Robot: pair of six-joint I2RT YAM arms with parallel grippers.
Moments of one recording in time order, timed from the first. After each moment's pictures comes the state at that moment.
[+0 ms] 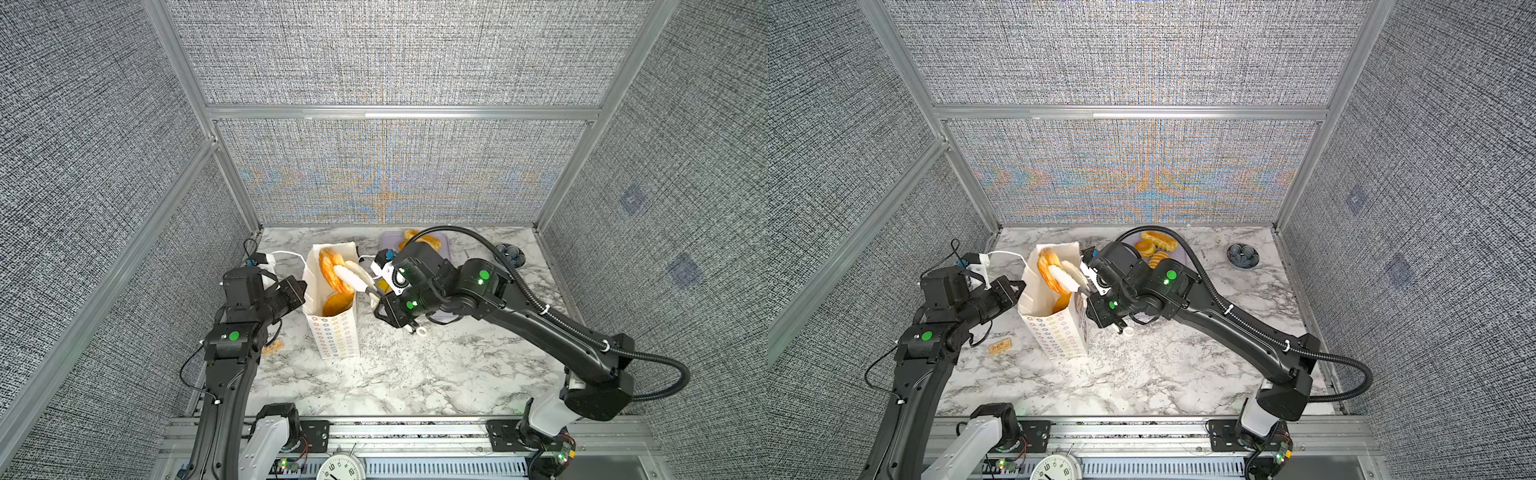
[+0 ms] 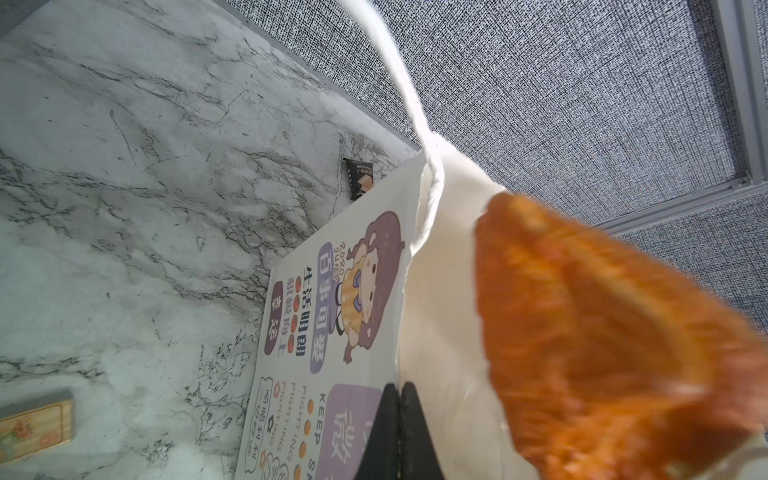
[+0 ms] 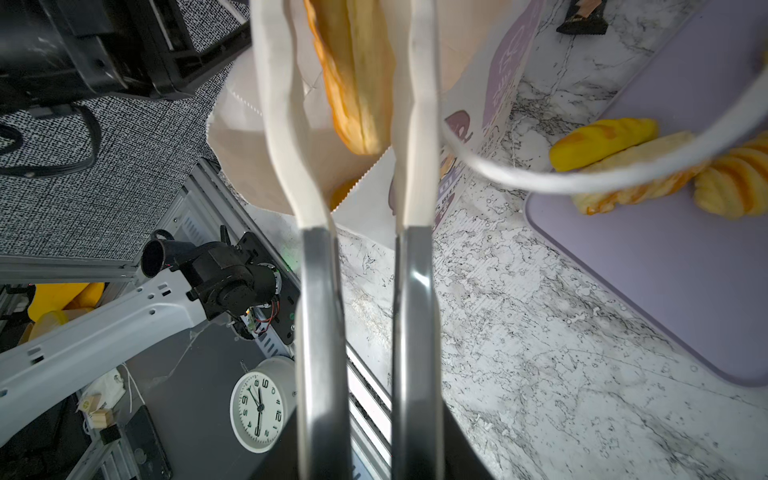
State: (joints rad) left arm 0.01 0.86 0.98 -0.70 0.38 -0.56; right arm 1.05 1.63 1.89 -1.12 -0.09 0.43
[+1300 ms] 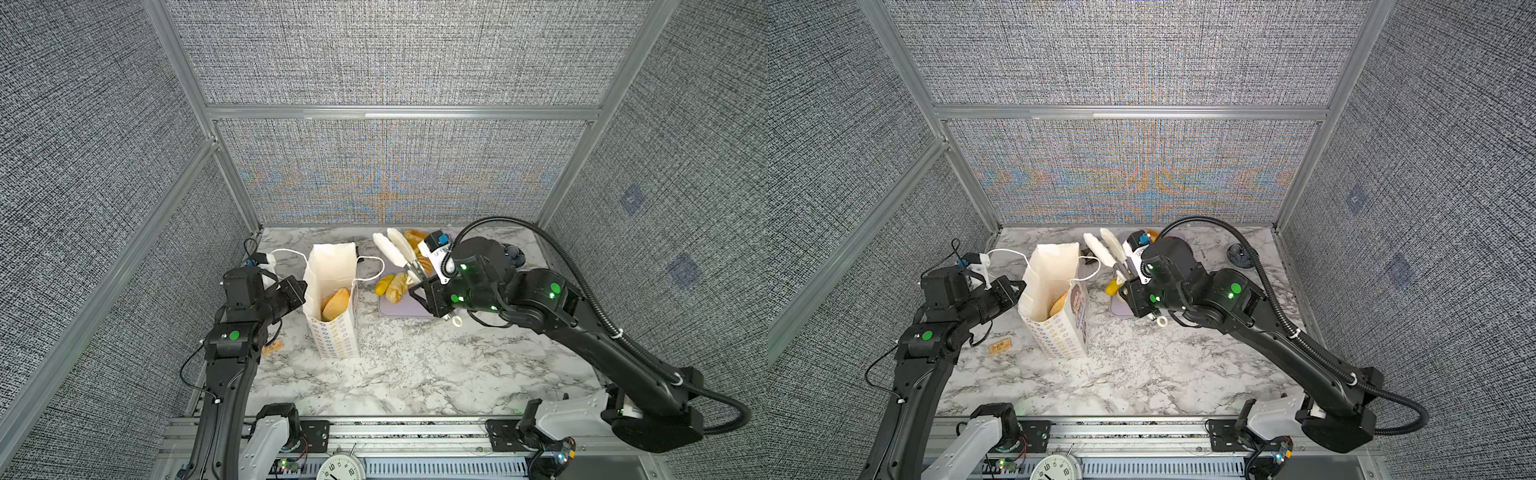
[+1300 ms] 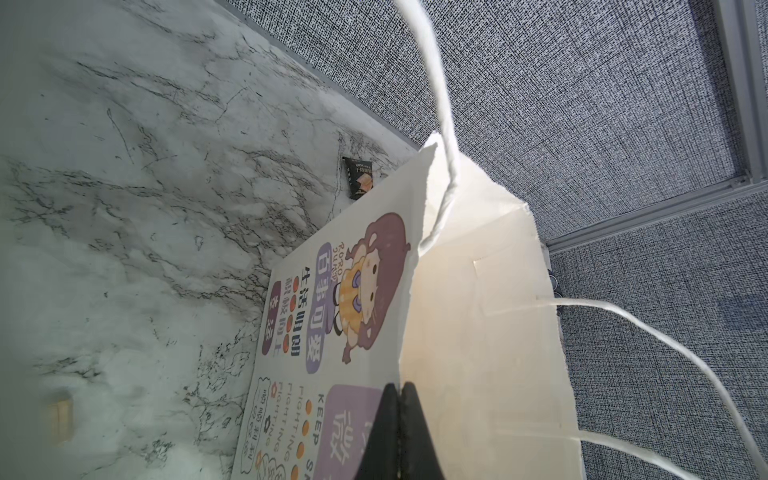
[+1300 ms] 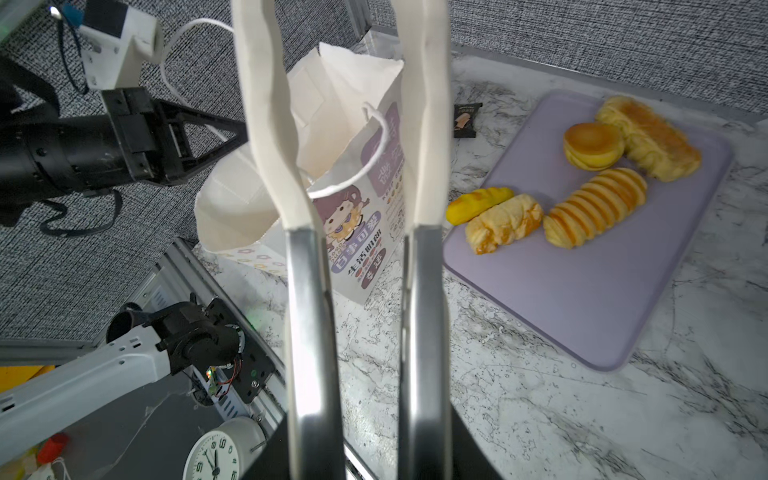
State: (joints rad) left arm 0.01 0.86 0.98 -0.70 0.39 -0.56; right arm 0.94 1.32 1.68 -1.00 0.07 0.40
